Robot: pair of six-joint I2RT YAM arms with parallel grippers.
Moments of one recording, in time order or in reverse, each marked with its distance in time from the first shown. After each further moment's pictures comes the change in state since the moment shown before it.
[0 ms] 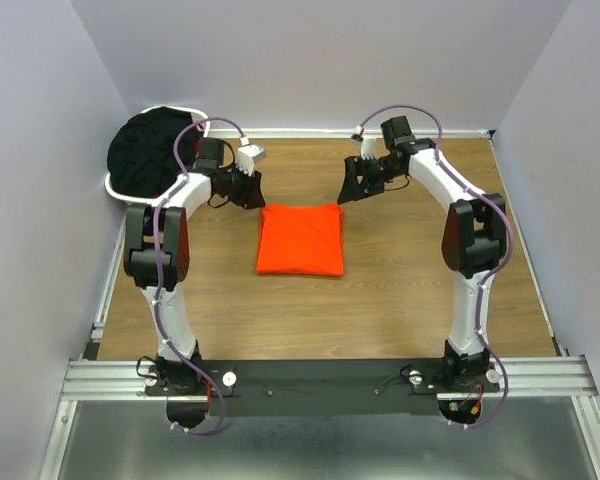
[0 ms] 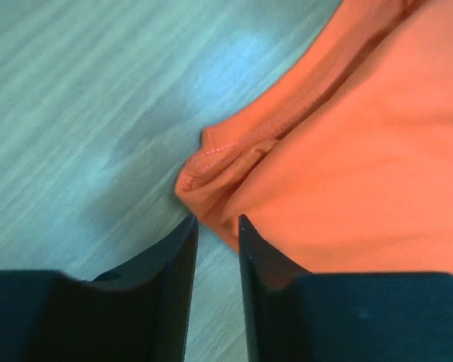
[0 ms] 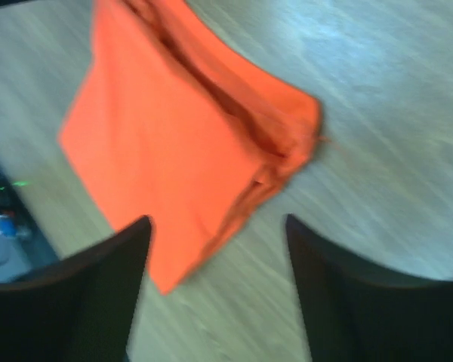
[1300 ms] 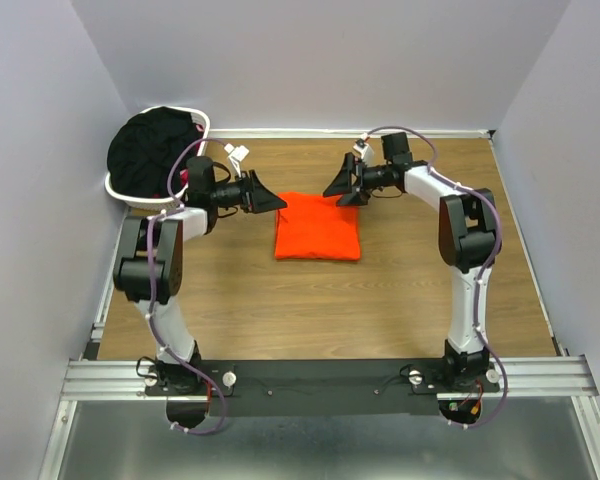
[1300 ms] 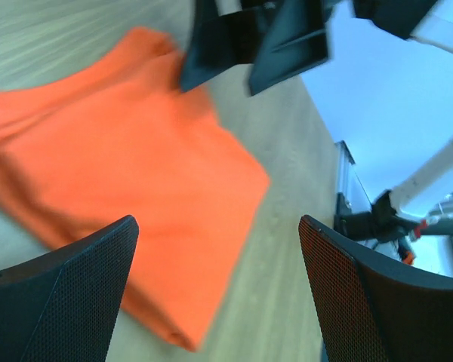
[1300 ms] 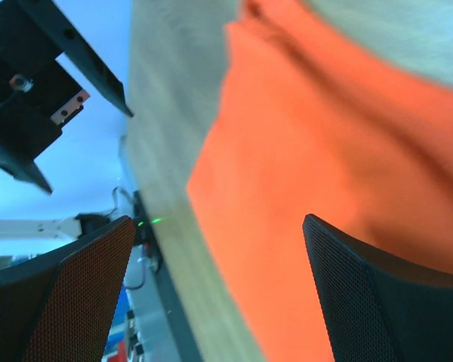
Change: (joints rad) left arm 0.035 -0.080 -0.406 0.952 0.501 -0.946; right arm -0.024 0.117 -0.158 0.509 -0.320 0.536
